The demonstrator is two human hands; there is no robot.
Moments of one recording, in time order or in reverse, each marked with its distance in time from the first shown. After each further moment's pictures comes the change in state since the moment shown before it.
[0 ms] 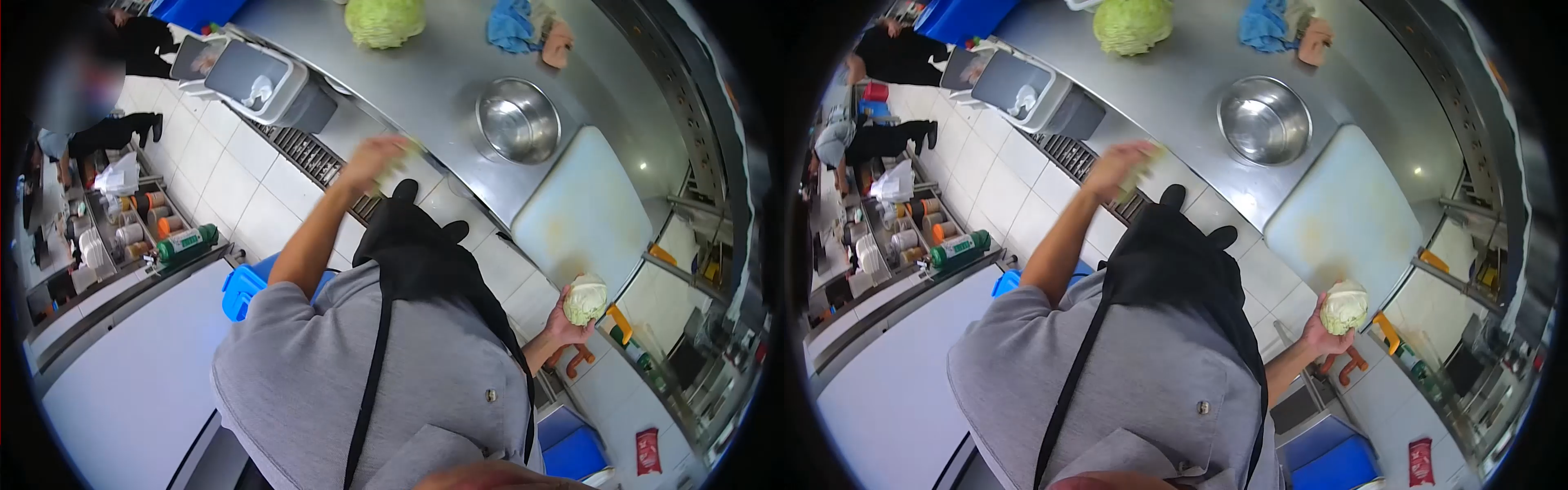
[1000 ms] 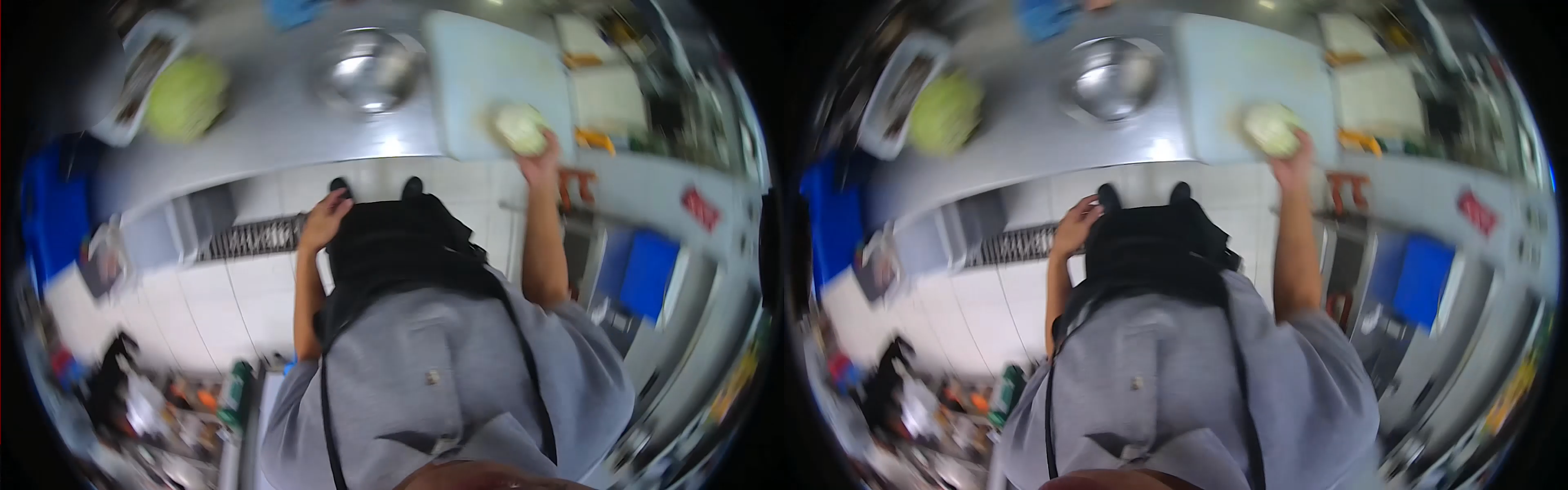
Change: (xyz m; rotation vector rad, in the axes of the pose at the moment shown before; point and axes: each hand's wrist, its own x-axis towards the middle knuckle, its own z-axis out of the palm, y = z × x) left_hand 0.026 -0.084 -0.007 0.647 -0.567 -0.048; right_hand 0.050 0.040 0.028 -0.233 0.350 0.009
